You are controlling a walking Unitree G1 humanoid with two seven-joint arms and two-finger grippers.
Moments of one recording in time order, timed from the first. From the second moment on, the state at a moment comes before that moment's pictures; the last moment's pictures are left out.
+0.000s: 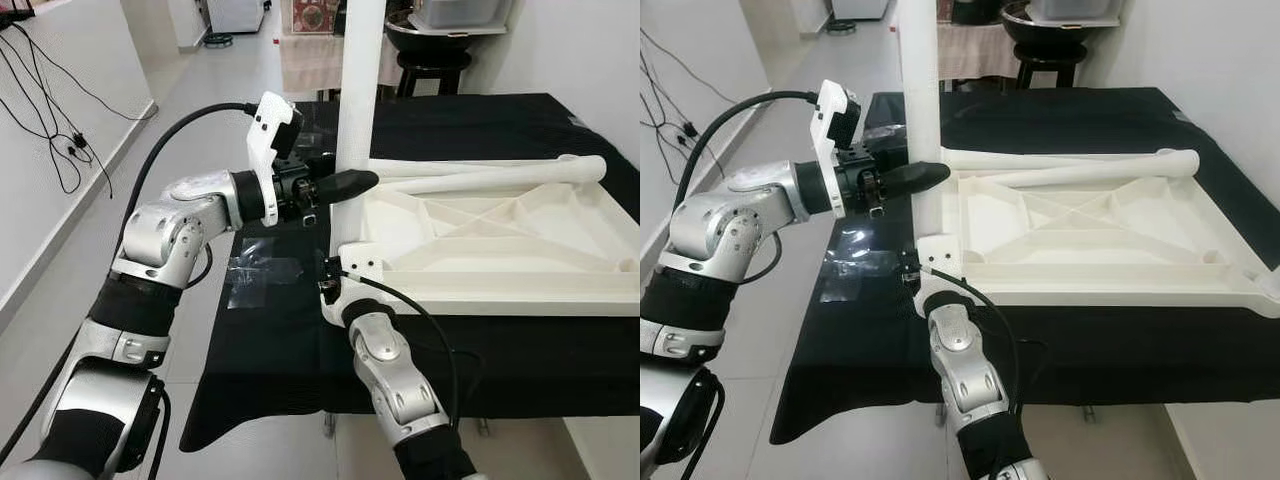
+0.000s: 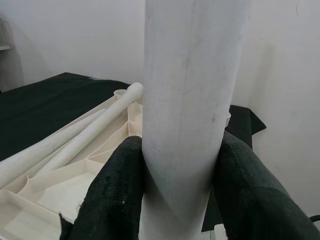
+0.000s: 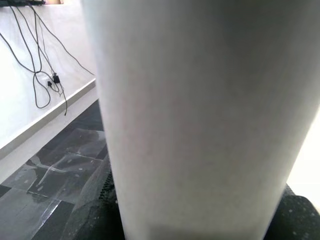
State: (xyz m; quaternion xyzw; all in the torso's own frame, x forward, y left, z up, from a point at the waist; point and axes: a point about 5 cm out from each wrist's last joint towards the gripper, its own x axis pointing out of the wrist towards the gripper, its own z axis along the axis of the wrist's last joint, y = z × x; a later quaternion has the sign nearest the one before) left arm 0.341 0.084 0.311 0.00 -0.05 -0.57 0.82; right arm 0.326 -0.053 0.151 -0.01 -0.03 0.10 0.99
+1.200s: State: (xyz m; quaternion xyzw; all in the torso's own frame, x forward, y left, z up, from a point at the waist) left arm 0.334 0.092 0.316 0.01 -0.07 -0.57 0.82; right arm 0.367 -0.100 0.236 -0.12 -0.05 0.55 0.83
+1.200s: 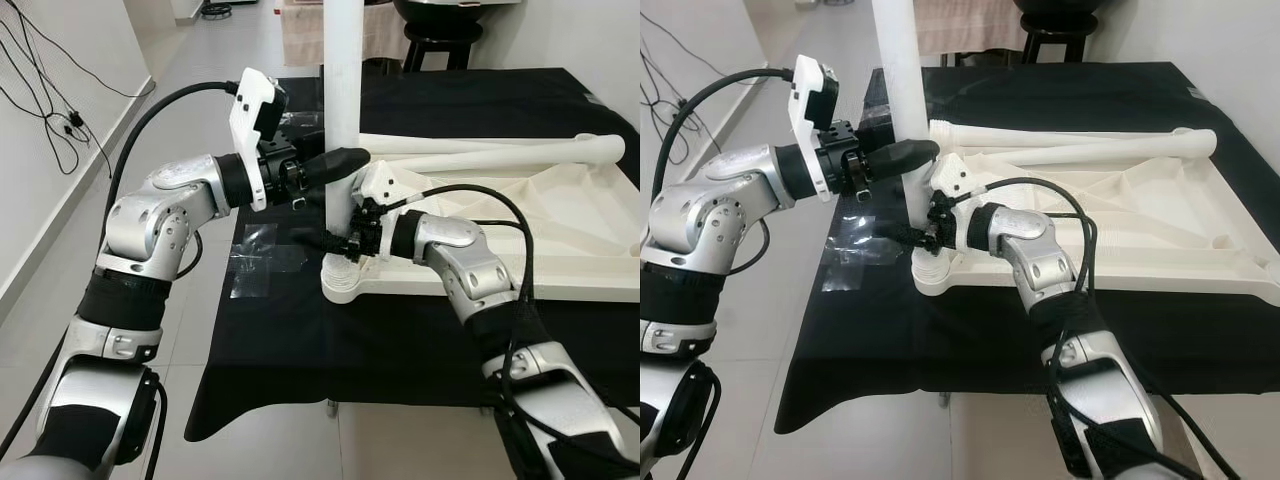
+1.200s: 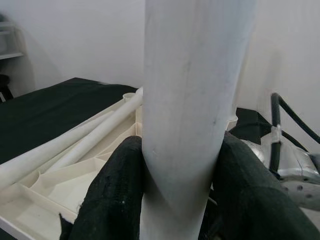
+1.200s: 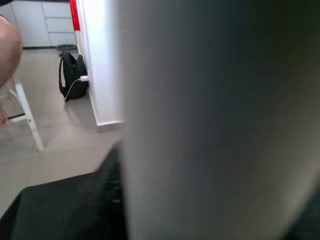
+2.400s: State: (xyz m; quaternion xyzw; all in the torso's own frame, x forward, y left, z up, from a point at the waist) left arm 0.341 0.086 0.318 0.00 -0.05 -0.55 0.83; right arm 0.316 -0.047 0.191 -0.01 -0.05 0.20 0.98
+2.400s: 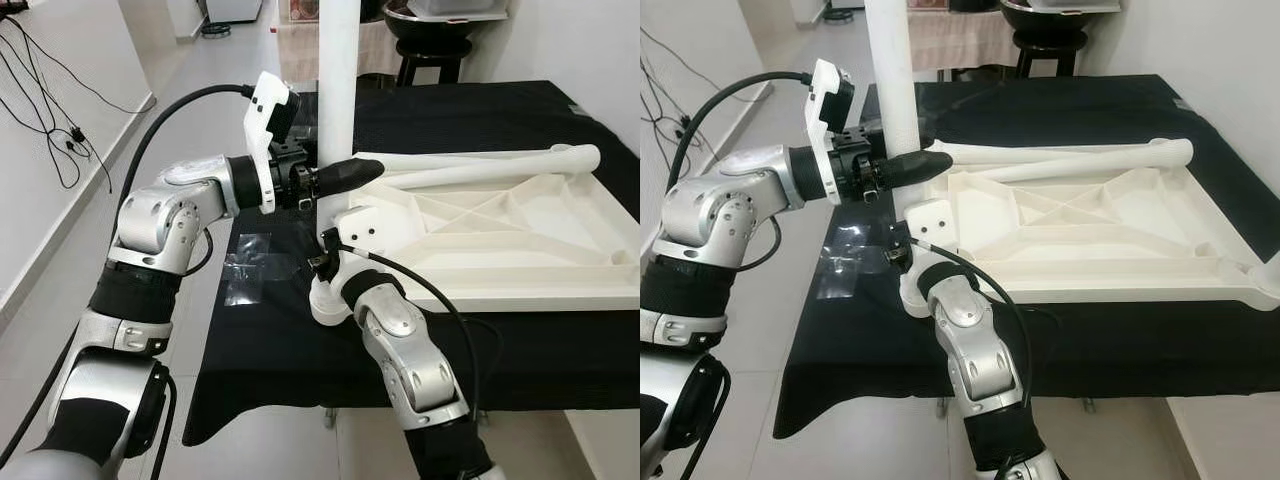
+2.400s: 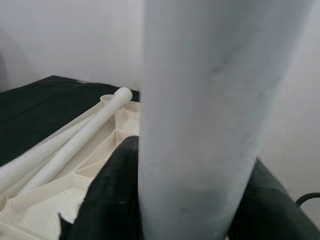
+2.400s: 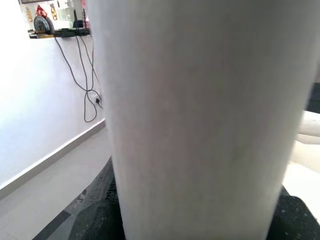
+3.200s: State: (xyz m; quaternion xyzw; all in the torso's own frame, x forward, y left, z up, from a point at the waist) left arm 0.335 0.091 0.329 0.00 -0.08 -0.56 0.83; right arm 0.342 -0.096 0.227 -0.09 -0.06 0.49 0.86
